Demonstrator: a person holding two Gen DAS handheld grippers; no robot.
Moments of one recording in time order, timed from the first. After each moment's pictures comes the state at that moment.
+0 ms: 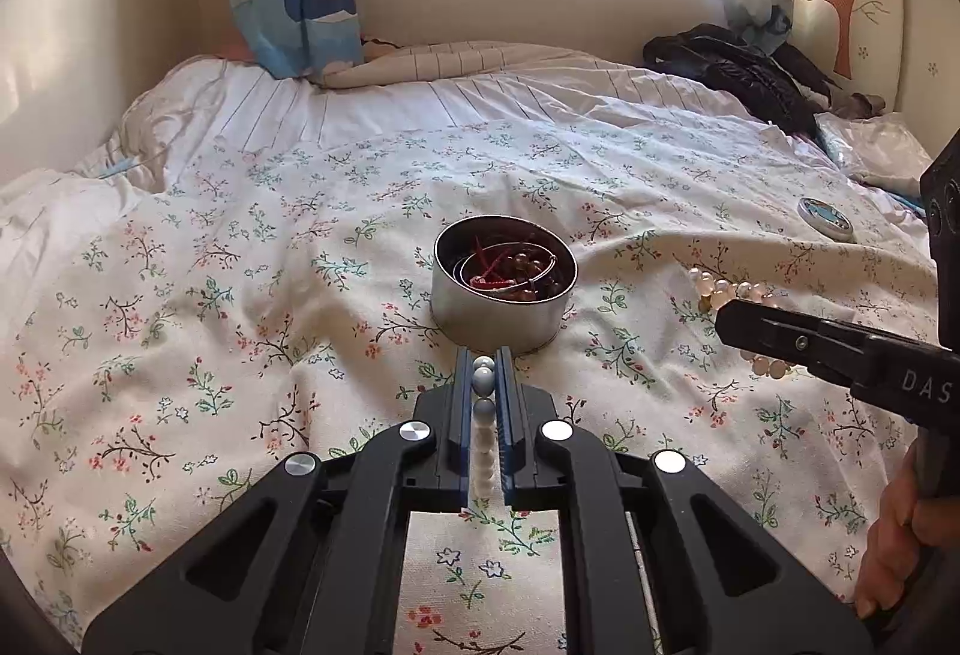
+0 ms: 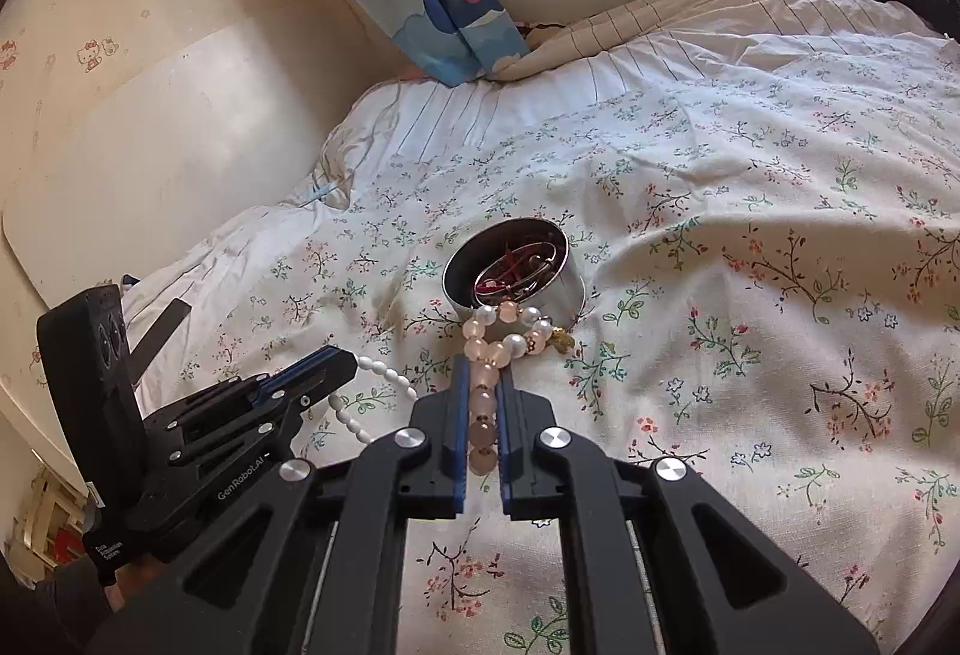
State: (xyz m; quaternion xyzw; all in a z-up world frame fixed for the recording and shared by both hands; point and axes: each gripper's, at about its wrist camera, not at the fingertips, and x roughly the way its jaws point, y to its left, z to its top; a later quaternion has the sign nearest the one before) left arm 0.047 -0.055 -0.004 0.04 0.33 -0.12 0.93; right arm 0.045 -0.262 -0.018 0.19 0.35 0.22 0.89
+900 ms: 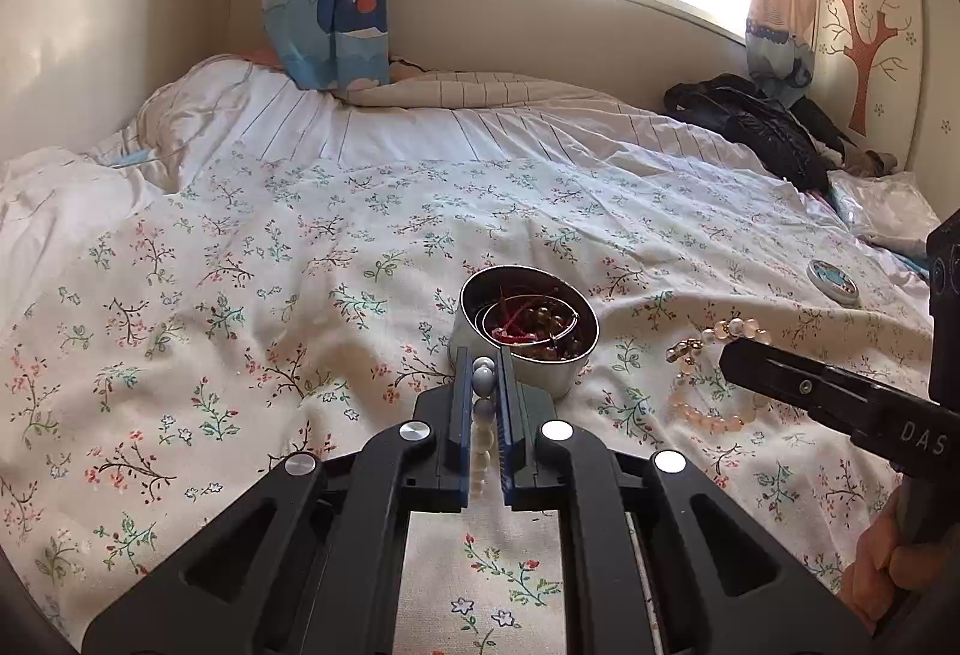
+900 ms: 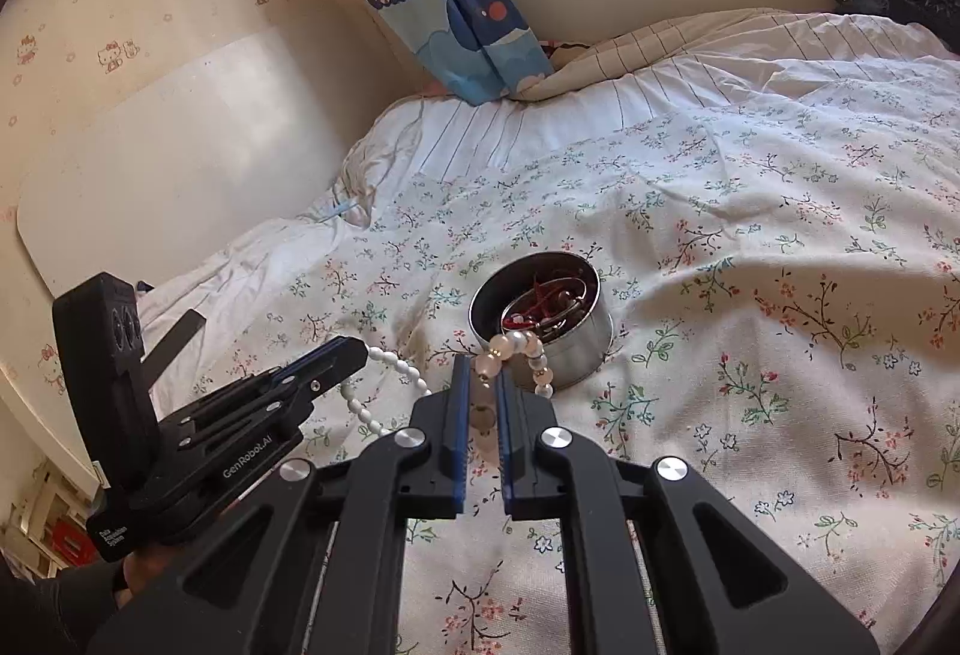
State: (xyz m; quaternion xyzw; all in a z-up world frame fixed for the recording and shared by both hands) left arm 0.063 -0.039 0.005 -0.01 0.30 -0.11 0.95; right arm 0.058 -0.257 -0.009 0.21 0.32 0.24 0.89
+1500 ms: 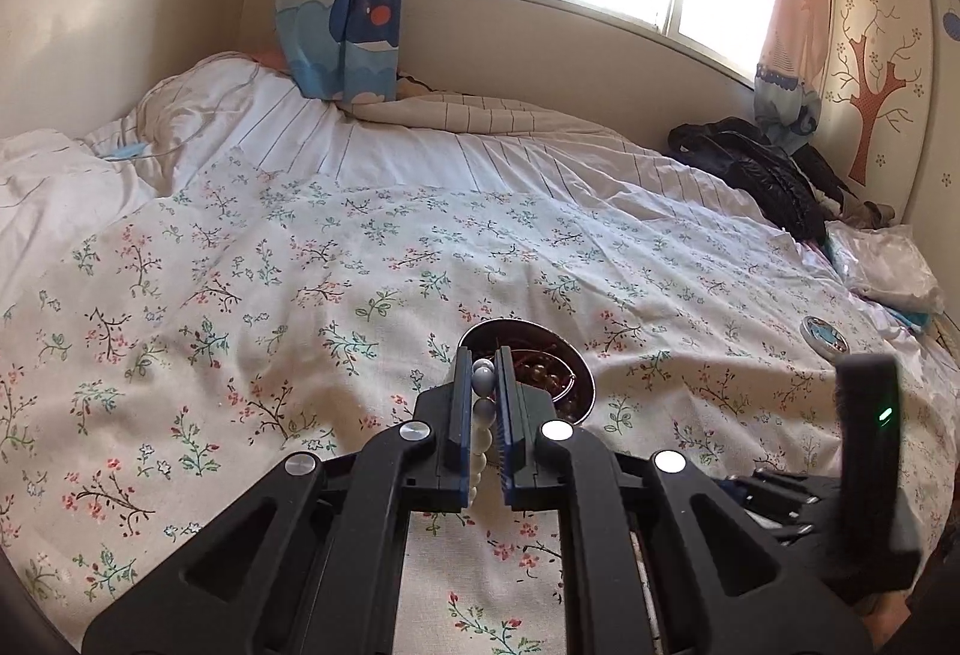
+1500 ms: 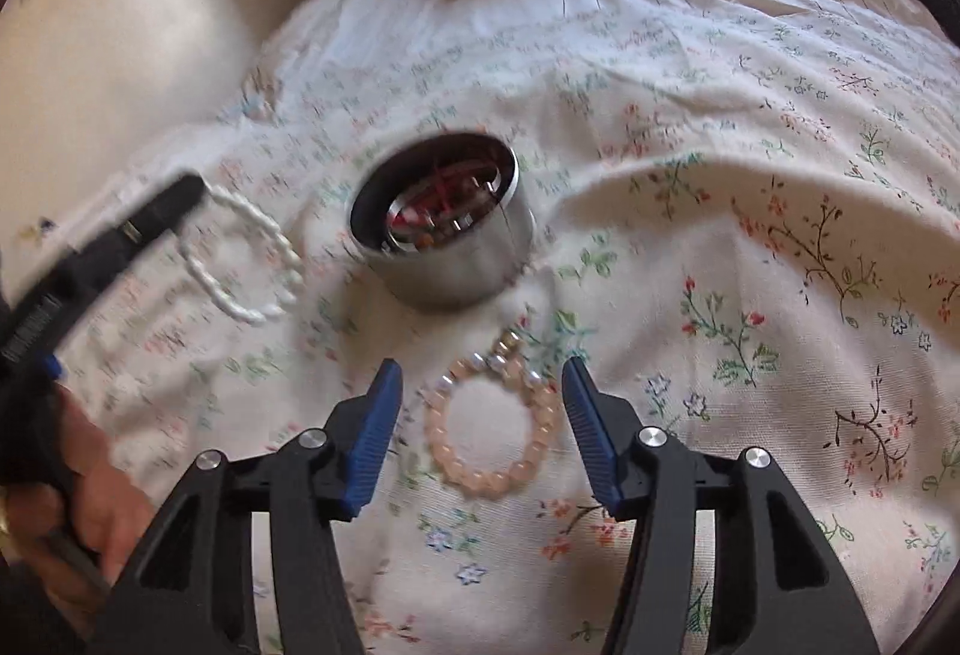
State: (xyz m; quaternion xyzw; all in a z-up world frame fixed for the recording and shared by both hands) left arm 0.087 -0.033 0.015 -0.05 0.28 -0.11 0.95; right arm 0.105 -0.220 -0.078 0.07 0.50 0.15 0.85
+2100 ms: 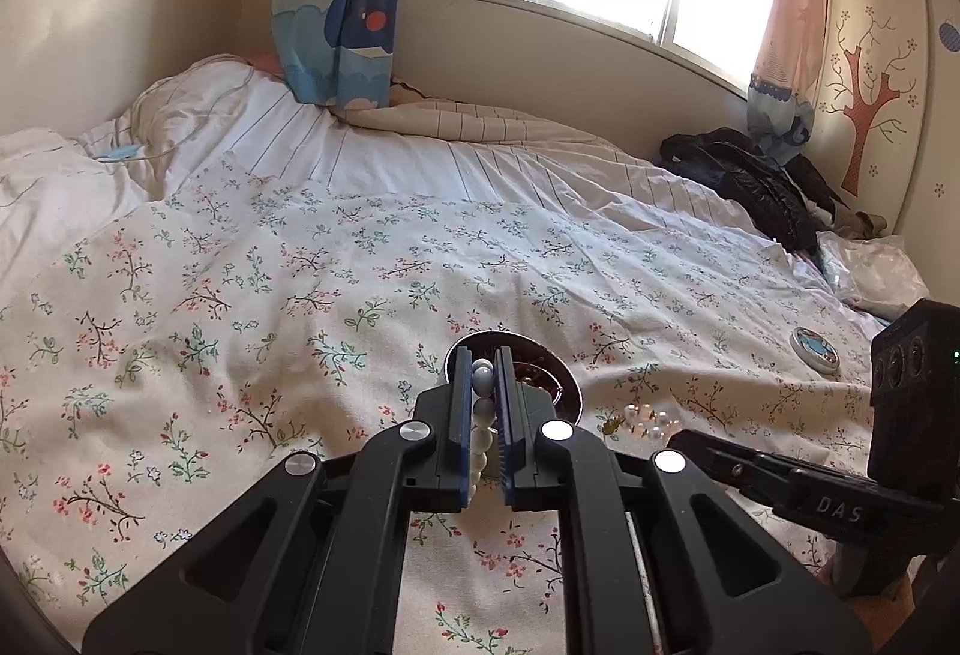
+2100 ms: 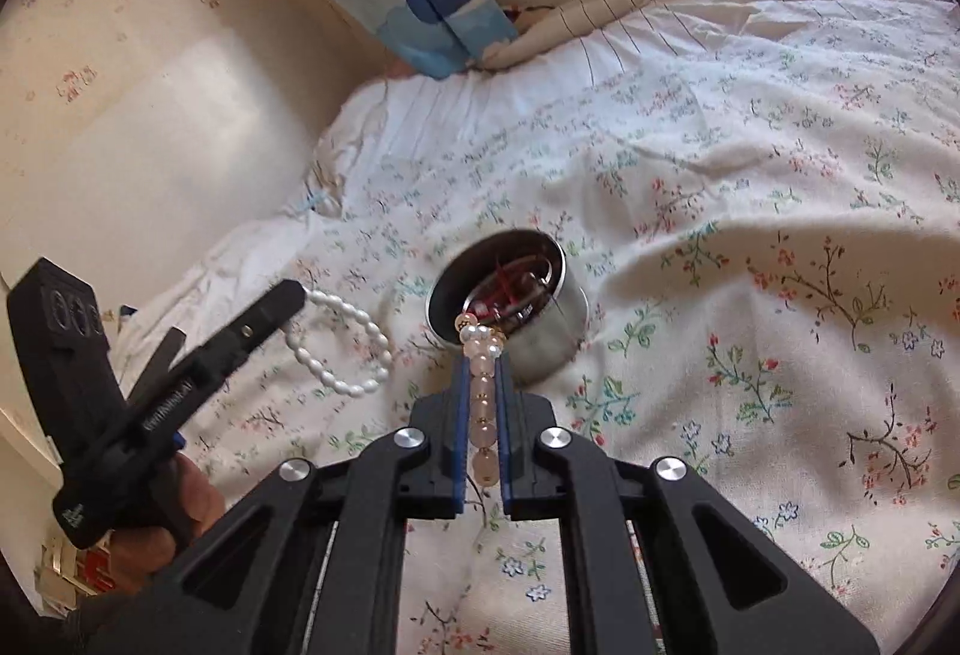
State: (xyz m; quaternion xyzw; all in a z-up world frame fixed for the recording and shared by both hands) left arm 0.090 -0.034 0.018 -0.07 0.27 -0.12 0.95; right arm 0.089 -0.263 -0.022 0.24 0.35 0.23 0.88
